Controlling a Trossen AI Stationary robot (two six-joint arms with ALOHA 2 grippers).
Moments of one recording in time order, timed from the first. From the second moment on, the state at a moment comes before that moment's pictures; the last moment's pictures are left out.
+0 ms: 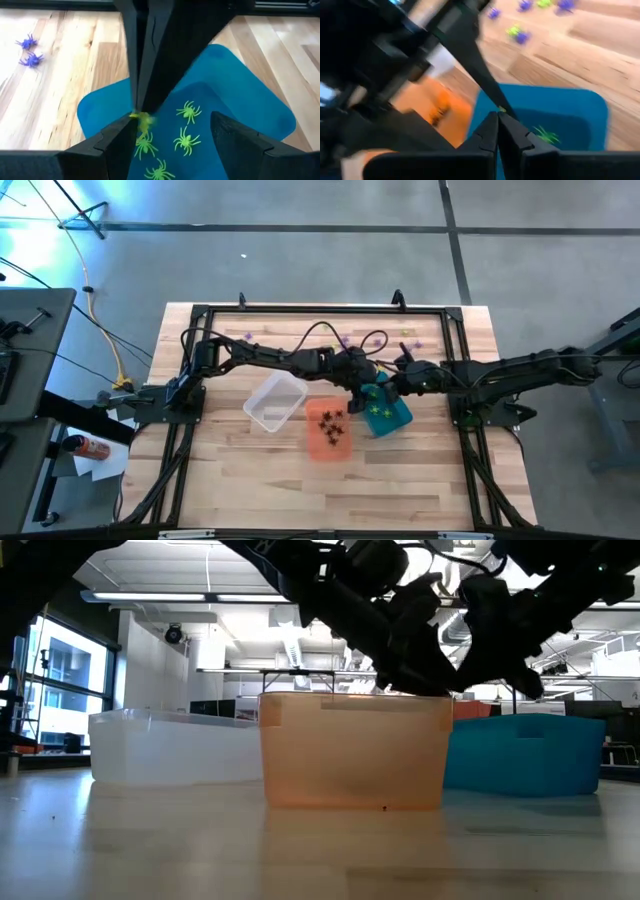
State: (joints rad) left arm 0.08 2.17 1.65 -0.12 0.15 0.06; right arm 0.00 0.98 0.48 -0.15 0.20 0.90
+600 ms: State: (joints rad) left arm 0.13 2.04 1.64 -0.43 0.09 0.12; right arm 0.01 0.90 0.56 -0.09 0.18 0.74
